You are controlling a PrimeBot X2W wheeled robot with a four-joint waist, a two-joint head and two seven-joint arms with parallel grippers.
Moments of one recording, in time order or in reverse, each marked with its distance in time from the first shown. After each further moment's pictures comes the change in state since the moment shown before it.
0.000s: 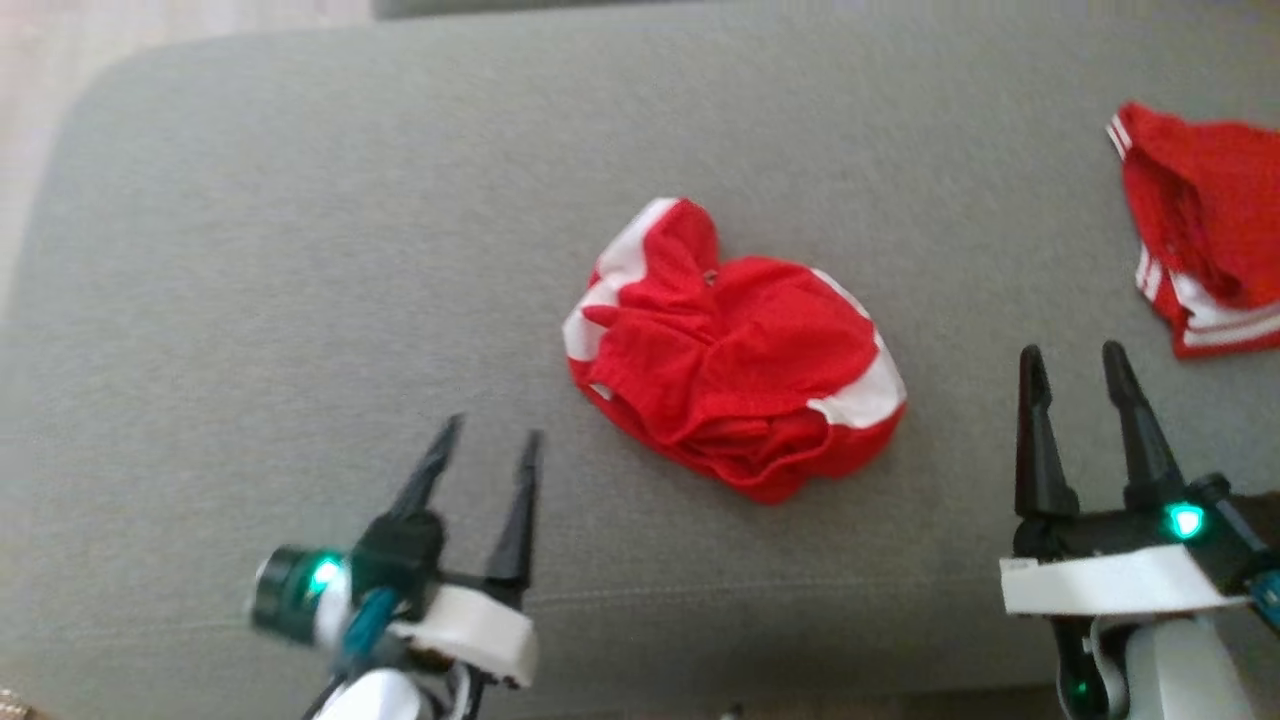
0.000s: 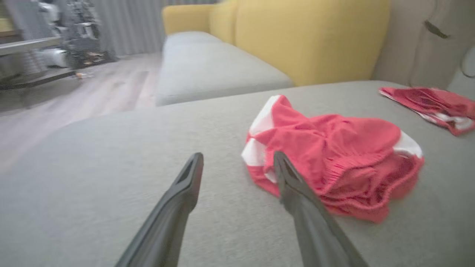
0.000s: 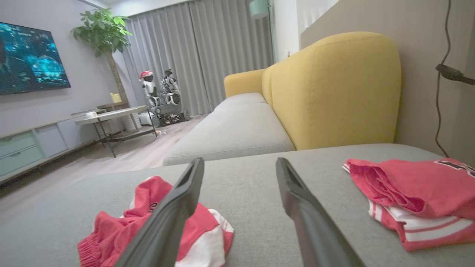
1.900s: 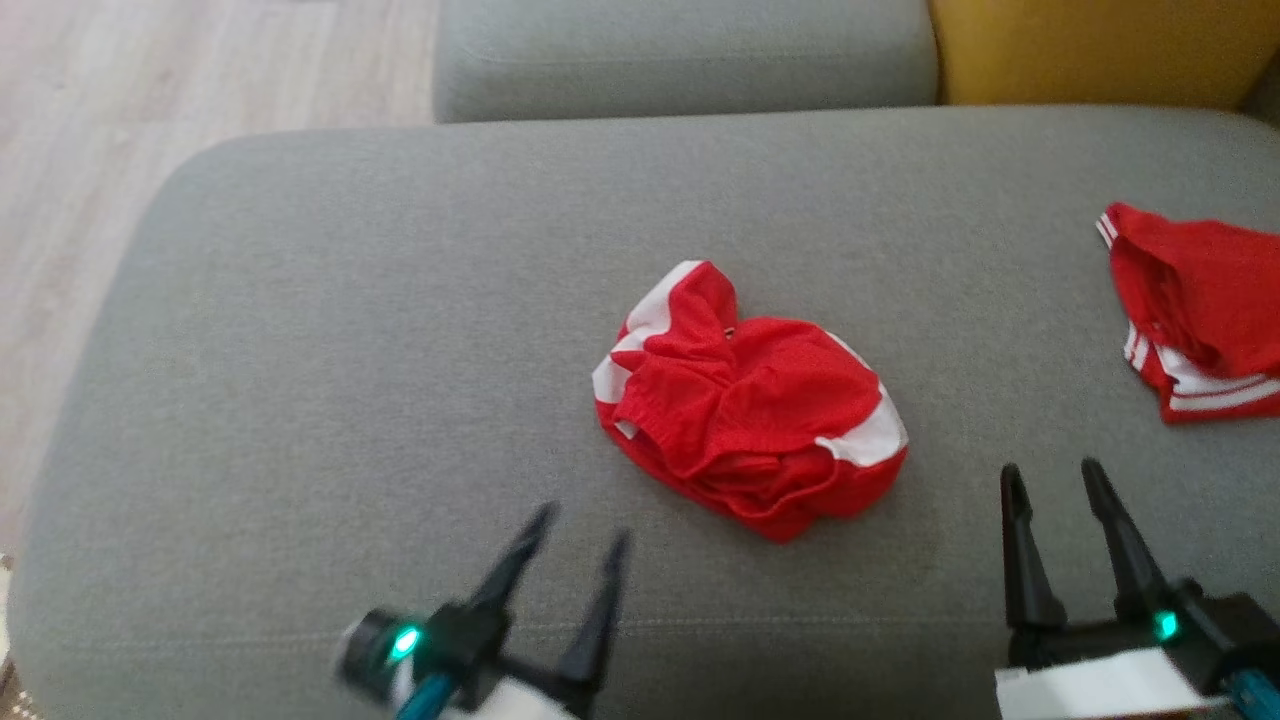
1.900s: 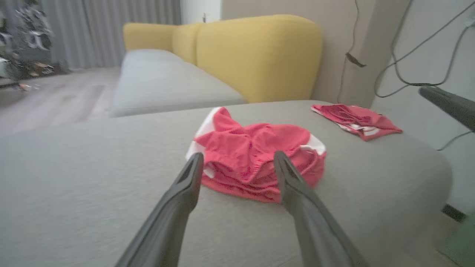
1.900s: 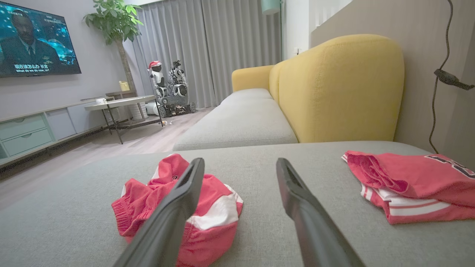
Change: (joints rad) left arm 0.259 -0.235 0.246 0.000 0.263 -0.358 0.000; right arm 0.194 0.002 0.016 -0.035 -0.047 0.000 0.000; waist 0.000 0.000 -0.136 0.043
